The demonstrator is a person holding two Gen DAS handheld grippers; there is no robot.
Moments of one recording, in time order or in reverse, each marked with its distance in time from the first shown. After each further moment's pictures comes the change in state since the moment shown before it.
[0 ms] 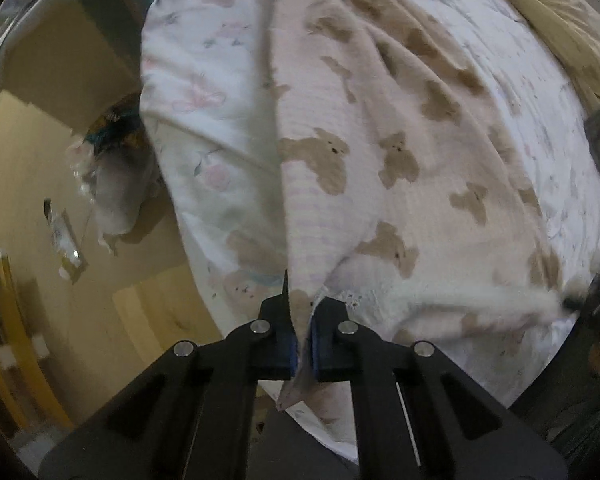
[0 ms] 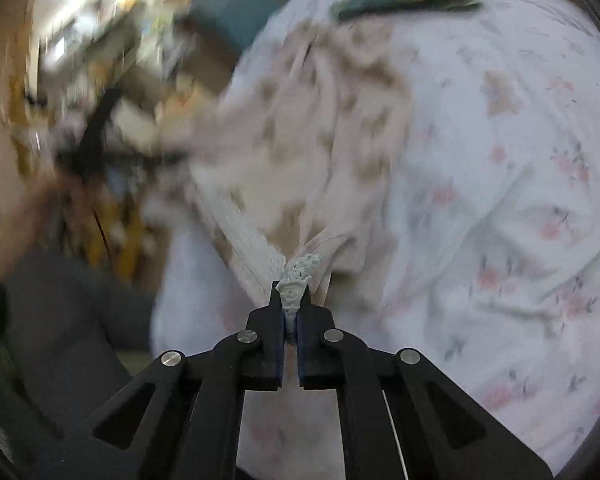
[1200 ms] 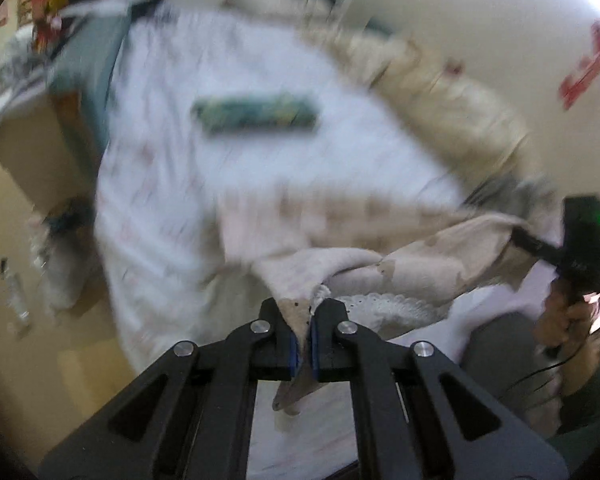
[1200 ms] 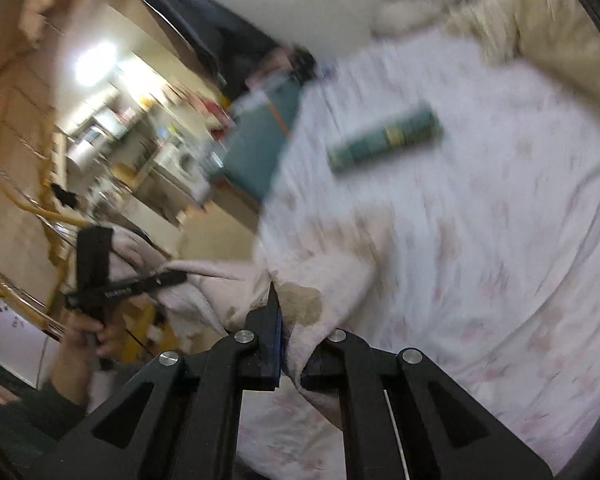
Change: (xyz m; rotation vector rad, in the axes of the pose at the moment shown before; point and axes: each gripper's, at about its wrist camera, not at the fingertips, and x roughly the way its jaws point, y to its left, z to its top) left arm -0.218 -0.091 -0.029 0.016 -0.491 -0.346; right arm -0.217 0.006 0.073 0.117 -0.463 0.097
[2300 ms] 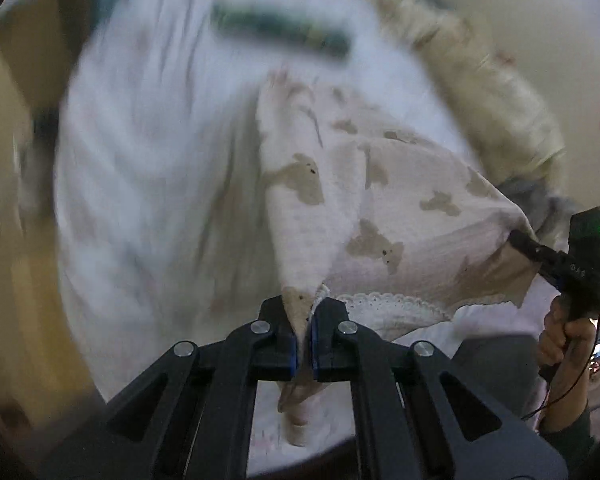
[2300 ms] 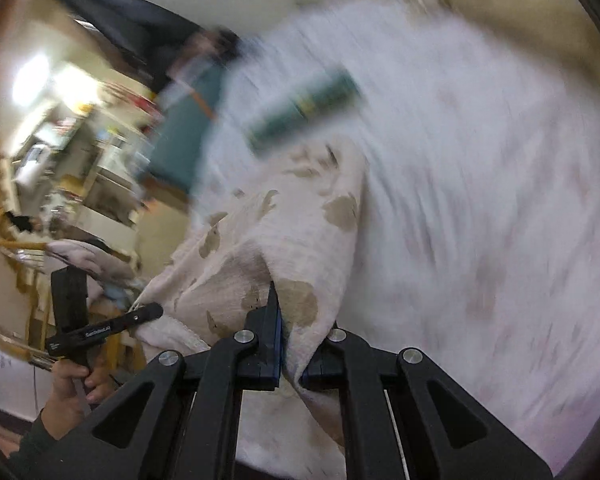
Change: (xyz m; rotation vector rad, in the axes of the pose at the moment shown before) left arm 0.147 0.022 -0.086 -0.258 0.299 0.064; right arm 0.030 -0.109 -0.033 0.223 0.204 -0.208
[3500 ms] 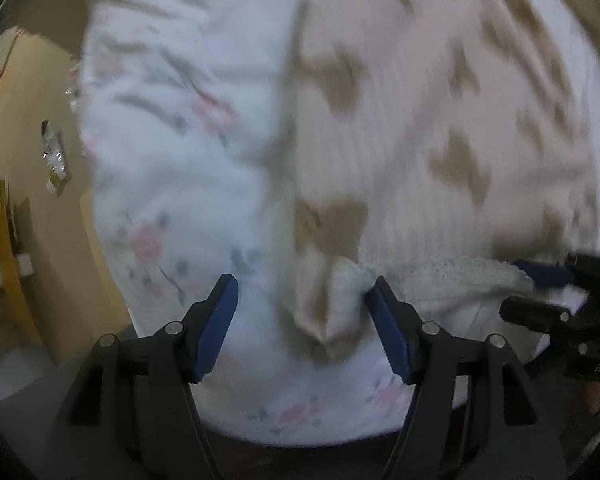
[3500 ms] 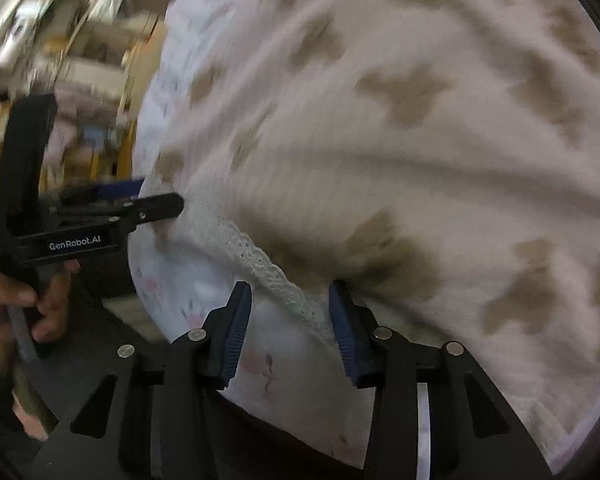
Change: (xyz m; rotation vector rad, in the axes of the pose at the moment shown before) left arm 0.096 0.033 -0.083 0.103 0.332 0.417; right arm 0.195 0.043 -0.137 -0.192 0.569 0.010
